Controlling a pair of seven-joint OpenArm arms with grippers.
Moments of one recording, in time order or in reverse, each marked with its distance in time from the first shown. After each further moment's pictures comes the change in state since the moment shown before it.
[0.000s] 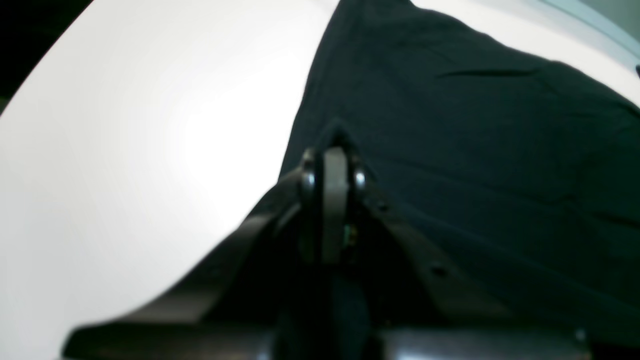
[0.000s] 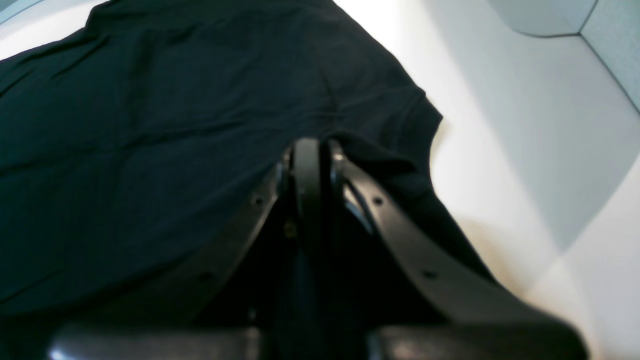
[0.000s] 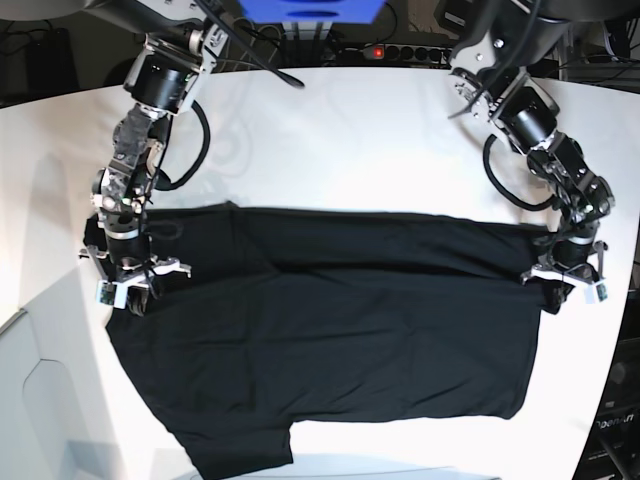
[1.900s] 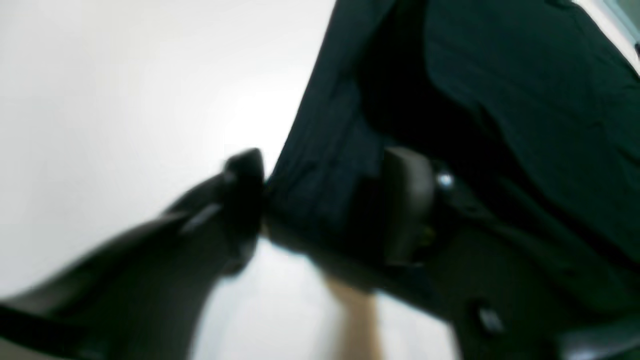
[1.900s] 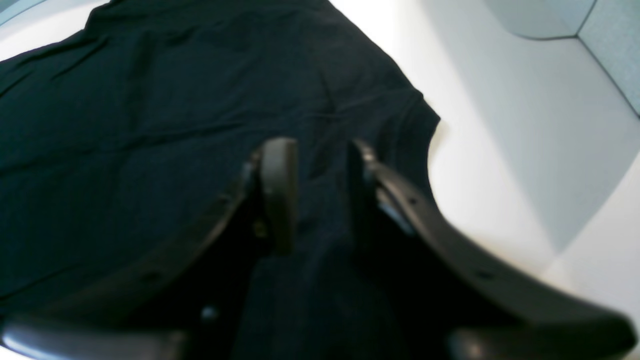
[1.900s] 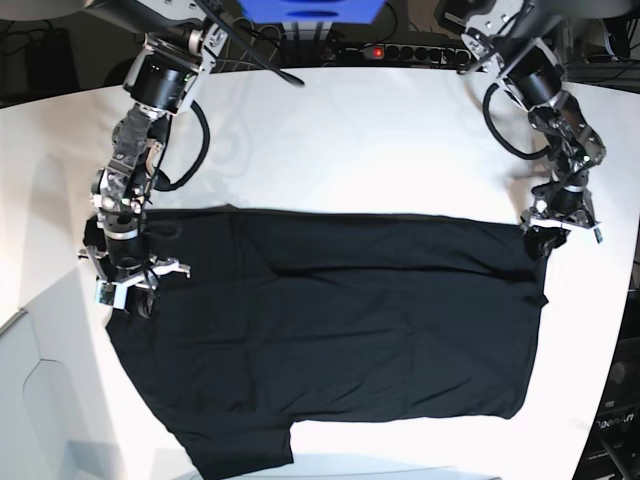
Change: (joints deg) left arm 10.5 -4.5 1.0 -10.6 -16.0 -0.1 -3.0; right arm 0.0 0.1 -0.1 0.2 0.0 -0.1 -0.1
